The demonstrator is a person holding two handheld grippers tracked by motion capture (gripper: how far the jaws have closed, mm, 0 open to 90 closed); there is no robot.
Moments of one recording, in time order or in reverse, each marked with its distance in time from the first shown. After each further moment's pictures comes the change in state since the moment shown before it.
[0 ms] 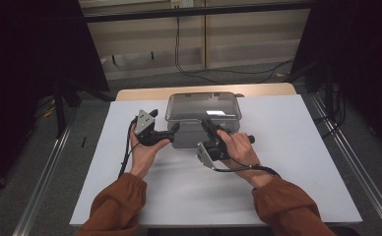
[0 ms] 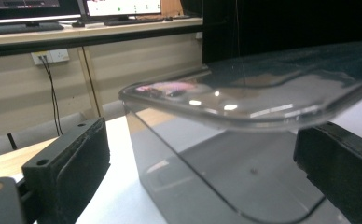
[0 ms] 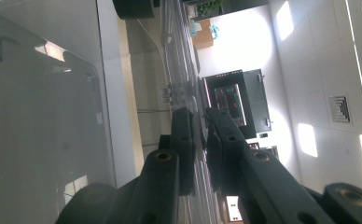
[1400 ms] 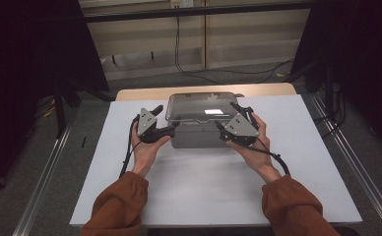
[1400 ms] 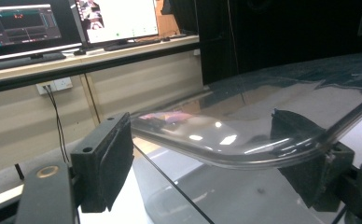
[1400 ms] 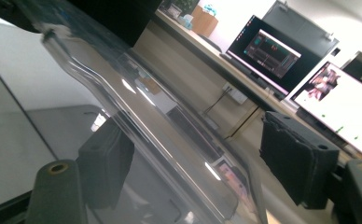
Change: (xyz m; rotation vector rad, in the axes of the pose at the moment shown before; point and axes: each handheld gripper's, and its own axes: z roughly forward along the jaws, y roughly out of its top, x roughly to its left) left arm -0.001 0.006 0.003 -0.065 -0.002 0.097; right arm -0.023 -0.075 0.011 -0.031 0.074 0.772
